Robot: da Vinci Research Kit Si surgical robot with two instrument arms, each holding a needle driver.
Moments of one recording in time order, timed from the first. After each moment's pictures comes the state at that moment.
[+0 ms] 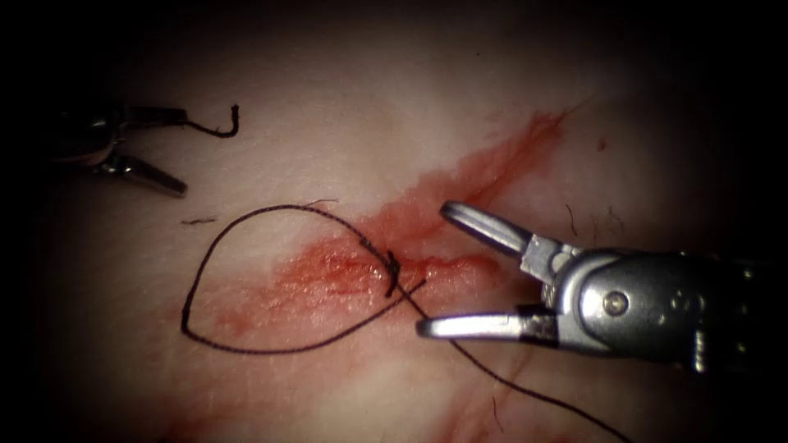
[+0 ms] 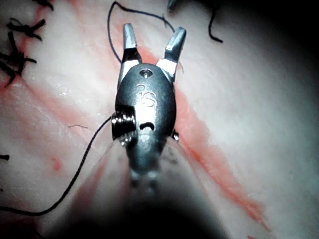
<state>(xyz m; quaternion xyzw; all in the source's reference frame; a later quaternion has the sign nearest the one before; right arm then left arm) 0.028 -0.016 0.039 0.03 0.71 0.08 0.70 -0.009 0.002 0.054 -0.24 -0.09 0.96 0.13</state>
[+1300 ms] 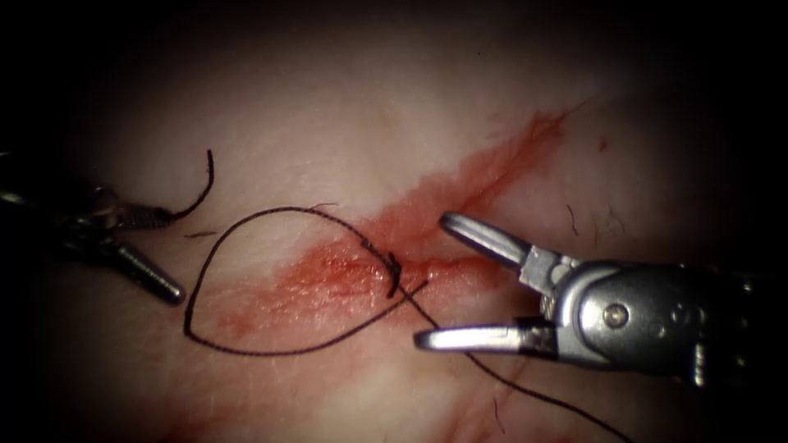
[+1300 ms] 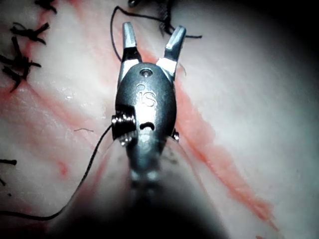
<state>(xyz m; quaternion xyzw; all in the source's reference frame) 0.028 -0.016 0.039 0.04 0.71 0.09 0.70 -0.008 -0.005 0.057 -0.25 -0.42 0.75 0.45</state>
